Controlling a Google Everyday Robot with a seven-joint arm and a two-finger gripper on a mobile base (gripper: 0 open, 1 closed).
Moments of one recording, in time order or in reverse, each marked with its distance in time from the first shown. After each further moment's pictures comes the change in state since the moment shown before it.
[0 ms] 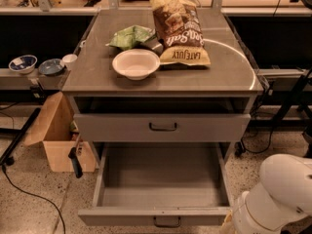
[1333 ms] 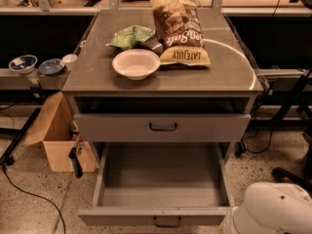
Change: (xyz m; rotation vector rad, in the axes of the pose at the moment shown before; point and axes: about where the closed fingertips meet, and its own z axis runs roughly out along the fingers) arm 0.022 -0.017 0.085 0.037 -0.005 0.155
